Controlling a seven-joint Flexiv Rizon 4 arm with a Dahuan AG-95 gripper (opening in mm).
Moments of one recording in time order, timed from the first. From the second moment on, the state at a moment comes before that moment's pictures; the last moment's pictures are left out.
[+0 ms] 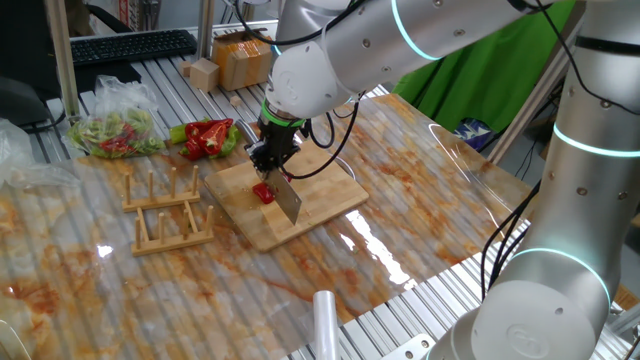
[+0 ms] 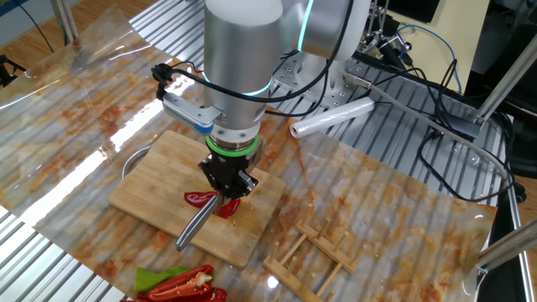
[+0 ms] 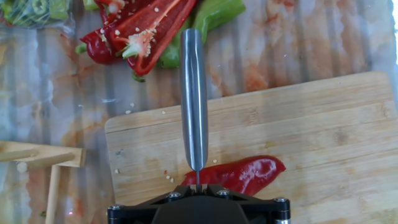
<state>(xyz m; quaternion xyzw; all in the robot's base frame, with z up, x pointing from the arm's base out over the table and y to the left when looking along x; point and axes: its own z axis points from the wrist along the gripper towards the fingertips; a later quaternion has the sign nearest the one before) 0.567 0.017 0.061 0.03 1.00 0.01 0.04</state>
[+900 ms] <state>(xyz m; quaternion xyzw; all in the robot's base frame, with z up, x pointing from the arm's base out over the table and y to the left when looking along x) 0.567 0.017 0.062 0.02 1.00 0.02 0.03</state>
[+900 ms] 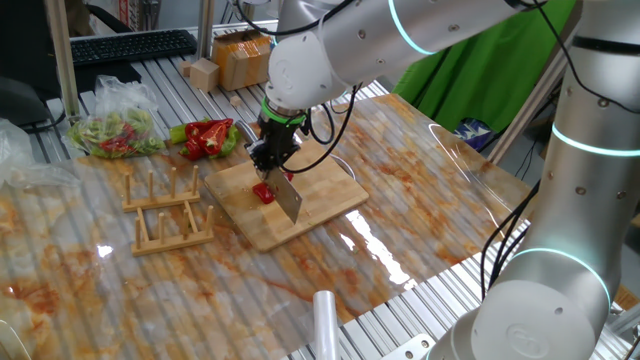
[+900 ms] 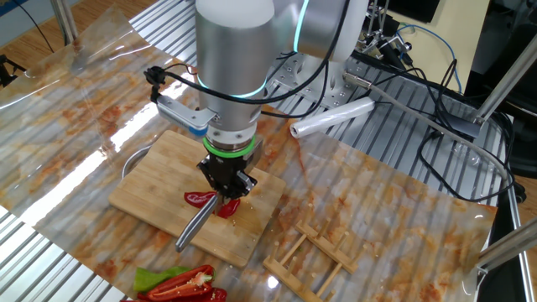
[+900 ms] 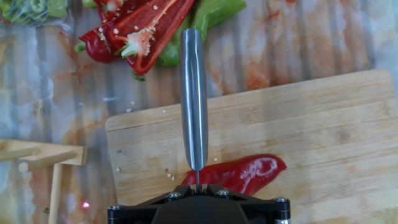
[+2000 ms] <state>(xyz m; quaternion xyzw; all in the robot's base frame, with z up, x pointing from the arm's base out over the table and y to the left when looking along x) 0.590 0.025 0.051 0.03 1.00 0.01 0.03</state>
